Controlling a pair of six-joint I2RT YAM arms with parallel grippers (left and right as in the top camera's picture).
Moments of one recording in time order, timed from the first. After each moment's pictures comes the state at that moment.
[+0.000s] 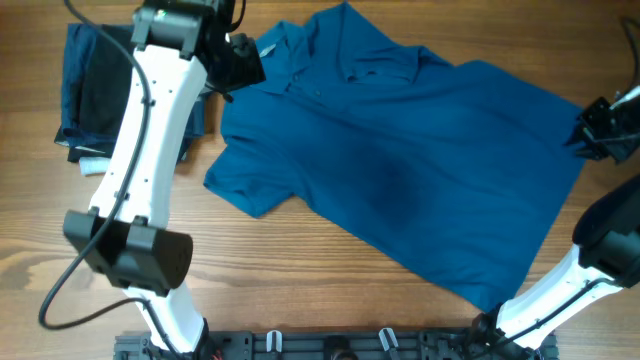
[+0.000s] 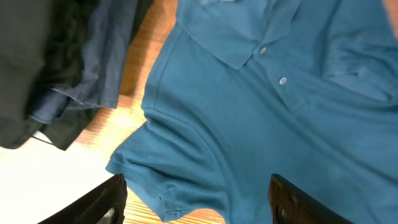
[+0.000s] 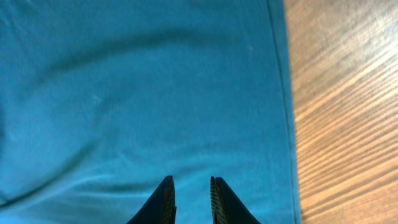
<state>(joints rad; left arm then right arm) -0.24 1.94 2.10 -1.38 -0.07 -0.51 -0.57 2.06 1.87 -1.42 -0.15 0.31</state>
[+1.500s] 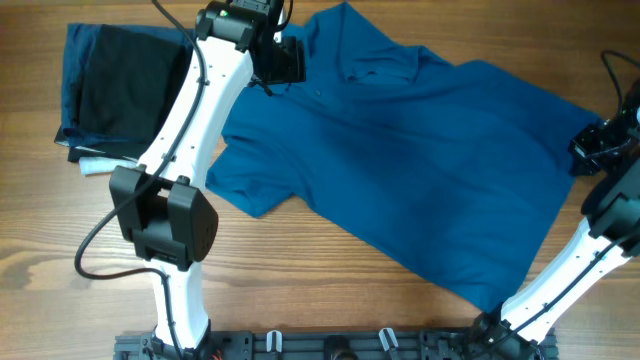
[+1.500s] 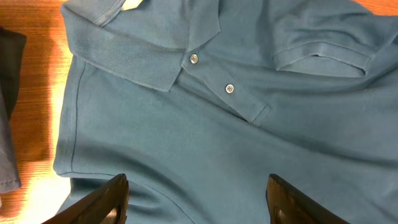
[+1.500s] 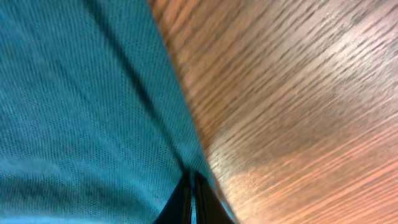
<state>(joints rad) -0.33 2.11 2.10 -1.15 0.02 -0.36 -0.62 2.36 1.91 -1.28 0.02 0.26</state>
